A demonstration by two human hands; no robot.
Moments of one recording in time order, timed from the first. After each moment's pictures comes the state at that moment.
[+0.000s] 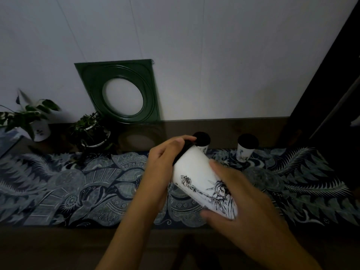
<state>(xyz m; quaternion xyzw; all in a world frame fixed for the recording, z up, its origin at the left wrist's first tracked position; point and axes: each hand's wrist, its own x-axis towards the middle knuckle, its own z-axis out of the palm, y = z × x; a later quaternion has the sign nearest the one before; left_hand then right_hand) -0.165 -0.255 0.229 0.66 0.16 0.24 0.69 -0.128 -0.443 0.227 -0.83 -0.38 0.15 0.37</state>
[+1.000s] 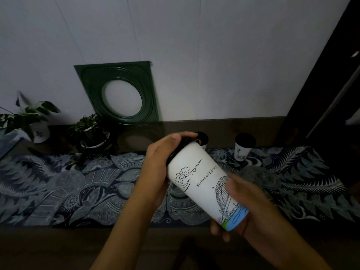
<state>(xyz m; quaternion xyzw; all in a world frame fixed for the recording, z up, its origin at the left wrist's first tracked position) -0.174 -0.263 0.239 0.62 0.12 0.25 0.73 -0.131 -0.453 0.232 -0.52 -0.15 0.46 0.70</state>
